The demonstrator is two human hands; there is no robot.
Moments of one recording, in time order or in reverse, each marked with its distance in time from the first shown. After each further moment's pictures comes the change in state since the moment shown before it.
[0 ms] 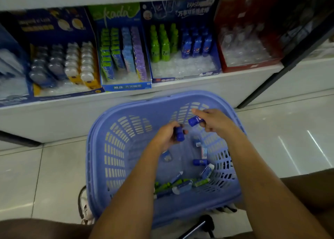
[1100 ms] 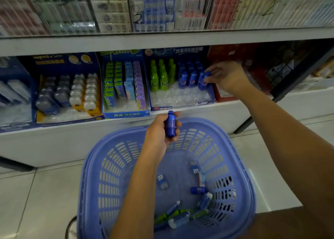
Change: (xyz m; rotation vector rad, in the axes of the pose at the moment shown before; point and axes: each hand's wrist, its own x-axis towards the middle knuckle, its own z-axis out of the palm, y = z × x) left_hand -0.082 0.091 0.036 -0.190 0.009 0.388; right_hand 0.049 -0.156 -0.093 -0.441 0.348 -0.619
